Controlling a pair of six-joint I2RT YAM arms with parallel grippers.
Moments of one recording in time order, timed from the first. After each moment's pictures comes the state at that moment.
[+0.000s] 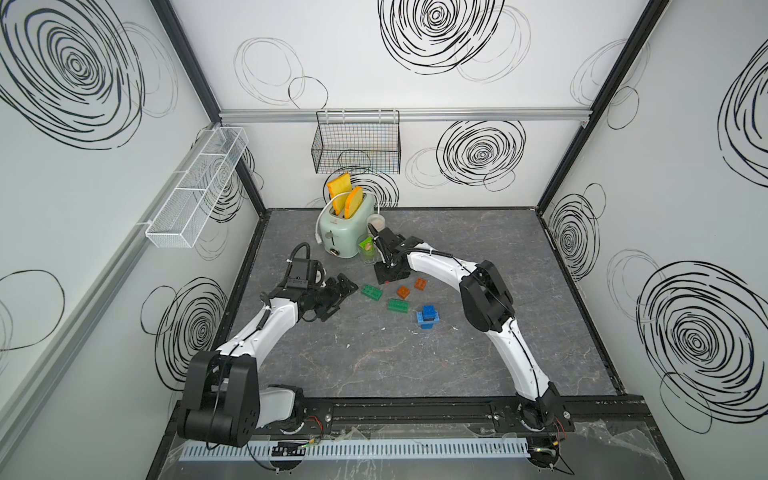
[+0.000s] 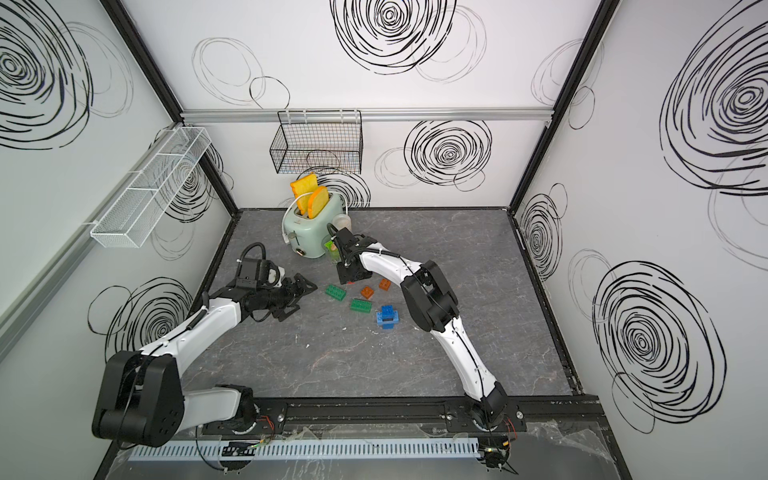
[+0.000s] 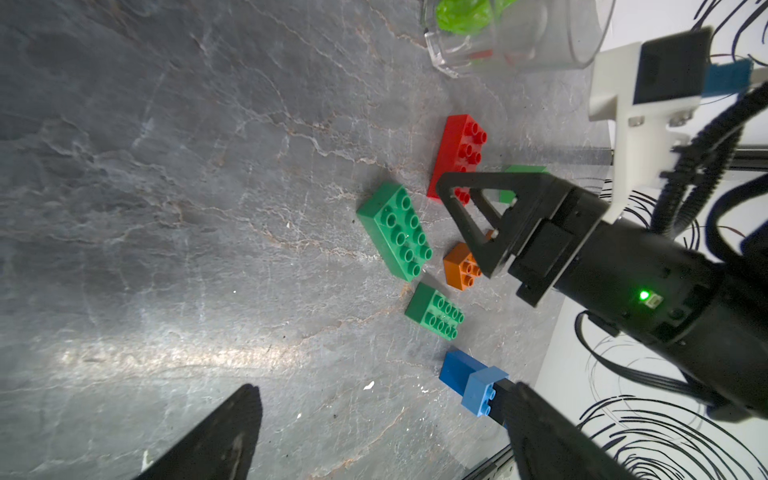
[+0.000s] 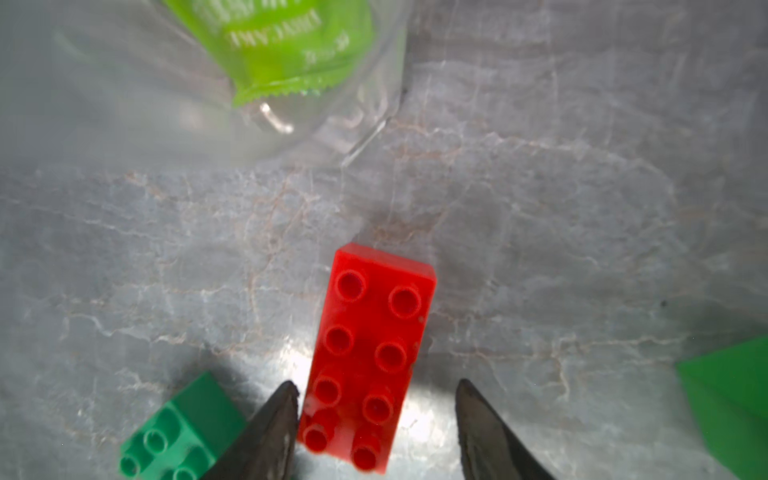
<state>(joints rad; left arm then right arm) -0.09 1.30 0.72 -0.41 0.50 -0.83 0.76 2.41 2.03 -0.78 0.01 0.43</state>
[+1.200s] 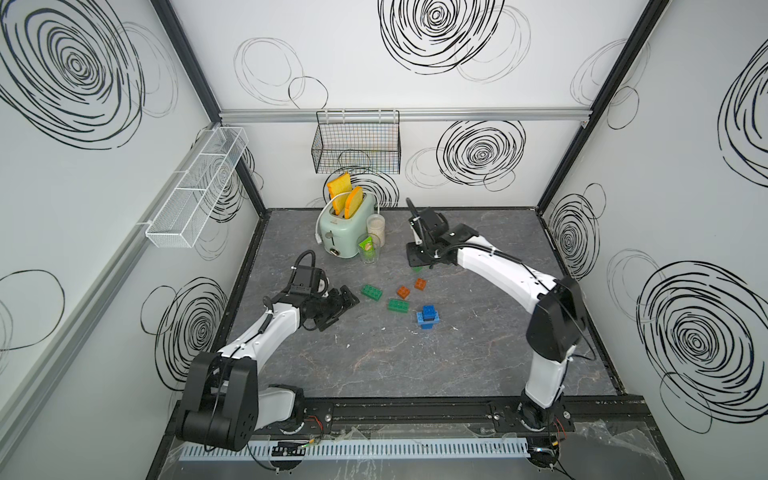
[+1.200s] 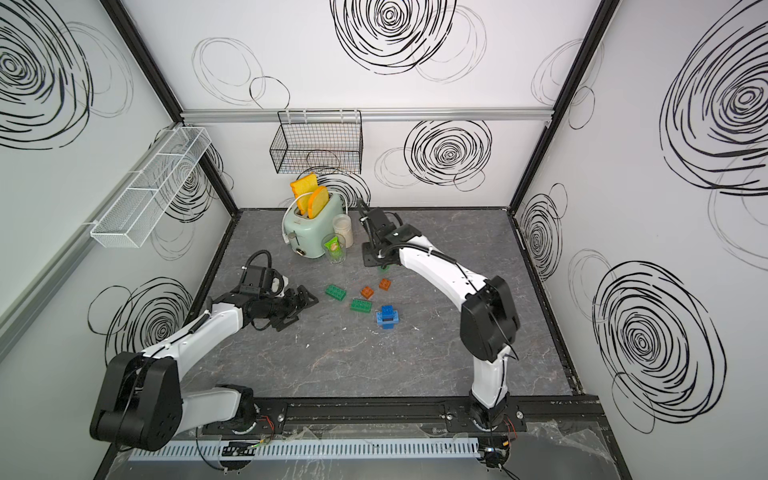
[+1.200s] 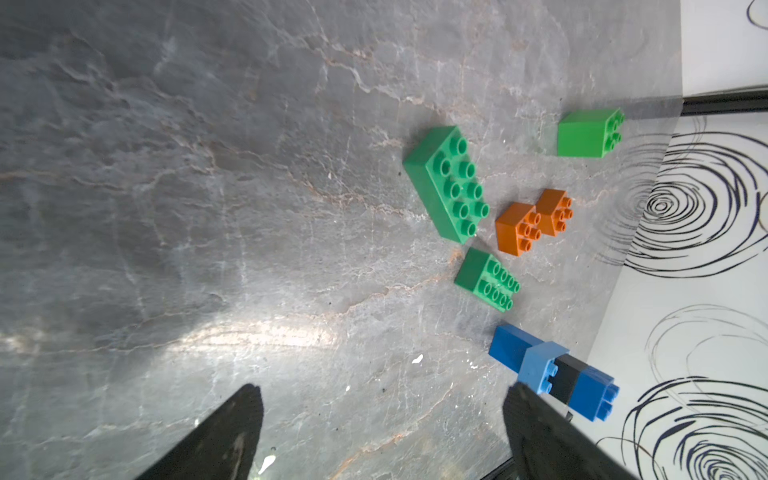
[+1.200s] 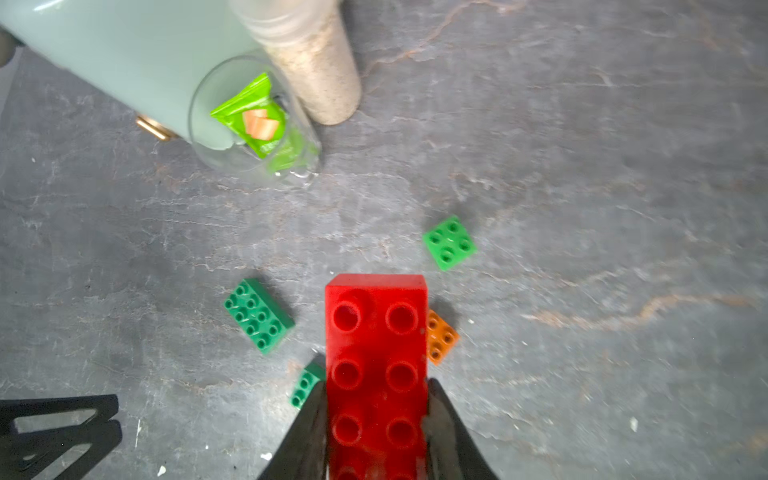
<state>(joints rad) -0.14 1.28 0.67 -0.45 0.47 -0.71 0.65 1.79 1.59 -0.80 0.11 0.47</state>
